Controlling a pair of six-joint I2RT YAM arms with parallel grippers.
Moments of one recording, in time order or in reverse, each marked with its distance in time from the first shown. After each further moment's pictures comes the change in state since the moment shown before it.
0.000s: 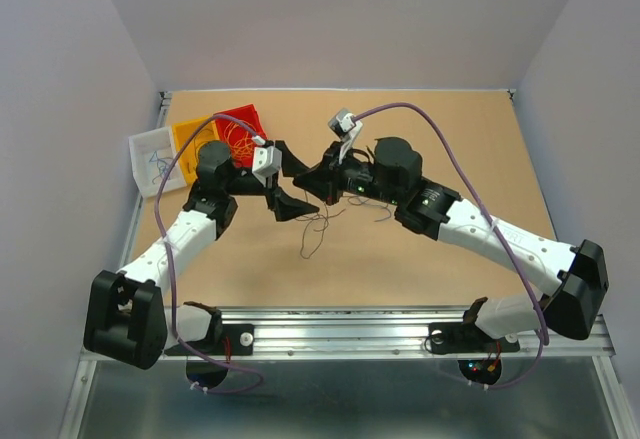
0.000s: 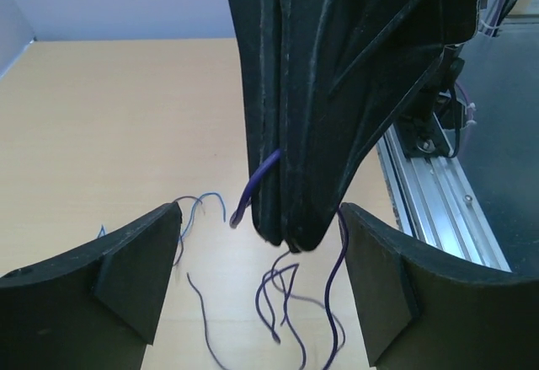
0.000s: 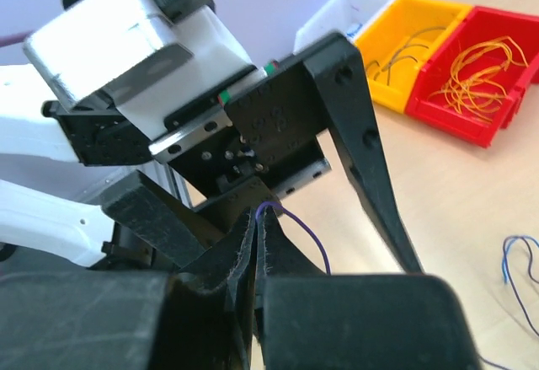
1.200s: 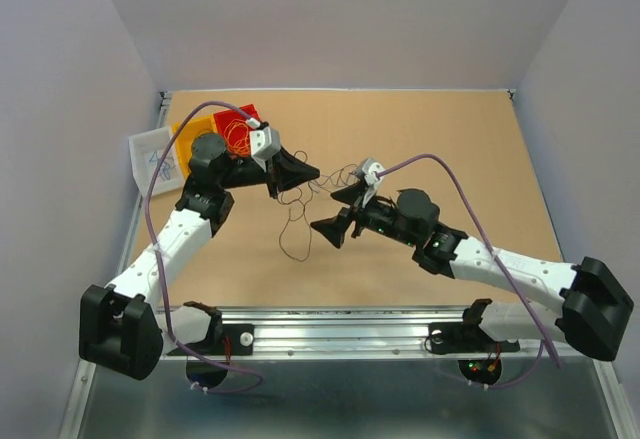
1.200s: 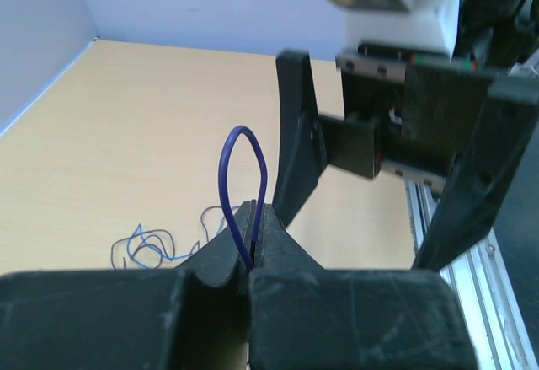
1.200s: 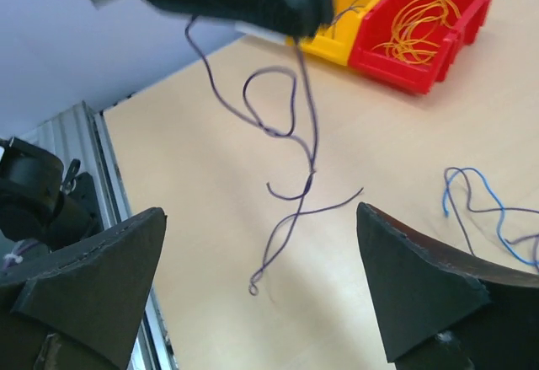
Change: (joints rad) left arm -0.025 -0.053 0.085 -0.106 -0.176 -0.060; right arm 0.005 -0.204 -0.519 0.356 0.109 -0.110
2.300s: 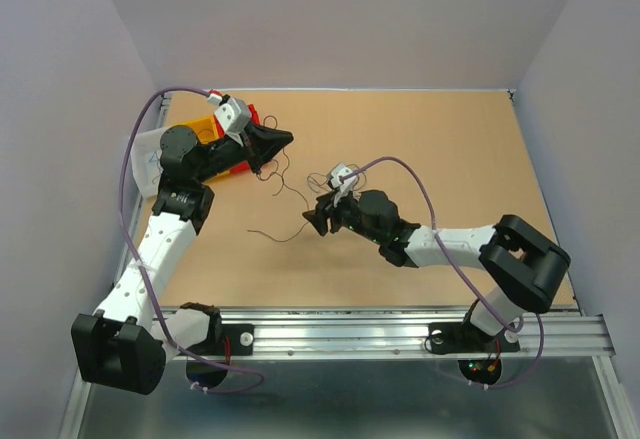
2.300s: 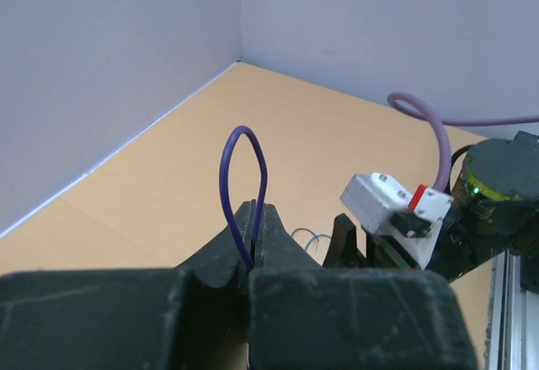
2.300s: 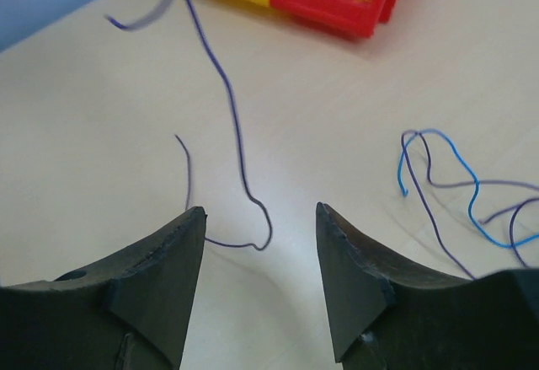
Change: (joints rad) left arm 0.117 -0.076 0.113 -0.088 -0.251 -0.078; right arm 0.000 0.410 0.038 0.275 0.163 -0.098
